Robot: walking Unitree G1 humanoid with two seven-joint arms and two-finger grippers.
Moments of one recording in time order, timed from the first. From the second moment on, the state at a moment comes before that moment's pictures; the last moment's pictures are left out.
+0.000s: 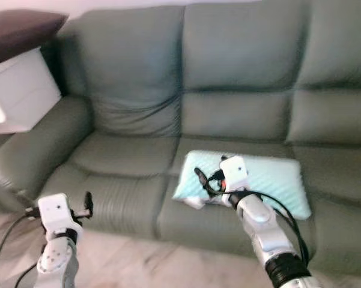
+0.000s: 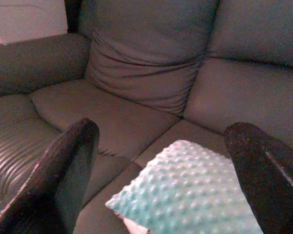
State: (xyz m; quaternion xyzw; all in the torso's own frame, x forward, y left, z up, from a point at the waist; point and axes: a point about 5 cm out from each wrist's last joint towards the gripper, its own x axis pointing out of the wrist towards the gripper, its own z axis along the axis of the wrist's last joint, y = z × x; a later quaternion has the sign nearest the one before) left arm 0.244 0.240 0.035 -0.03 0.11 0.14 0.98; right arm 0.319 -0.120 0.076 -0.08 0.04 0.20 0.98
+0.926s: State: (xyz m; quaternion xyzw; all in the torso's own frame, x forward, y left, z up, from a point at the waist) left arm 0.239 0.225 0.034 0.00 0.11 0.13 0.99; right arm 0.319 -0.116 0.075 -0.09 0.04 0.23 0.97
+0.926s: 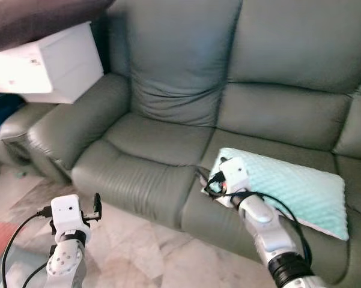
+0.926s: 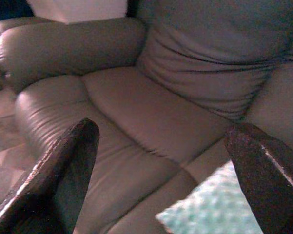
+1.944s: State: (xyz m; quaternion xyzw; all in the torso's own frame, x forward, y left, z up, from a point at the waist) left arm 0.233 0.233 0.031 -0.02 0.11 0.15 0.98; right arm 0.318 -0.106 0.067 -0.08 0.05 0.24 0.97
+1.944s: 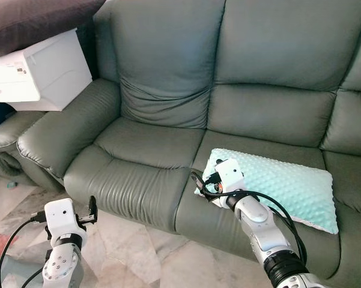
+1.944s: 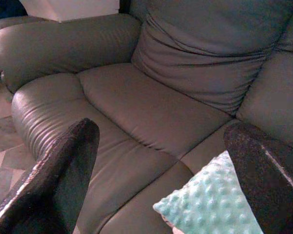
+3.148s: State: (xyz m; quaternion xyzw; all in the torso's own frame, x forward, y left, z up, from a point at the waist) left arm 0.236 0.228 0.031 -0.04 0.12 0.13 0.98; right arm 0.319 -0.102 0.067 -0.08 0.06 0.23 0.97
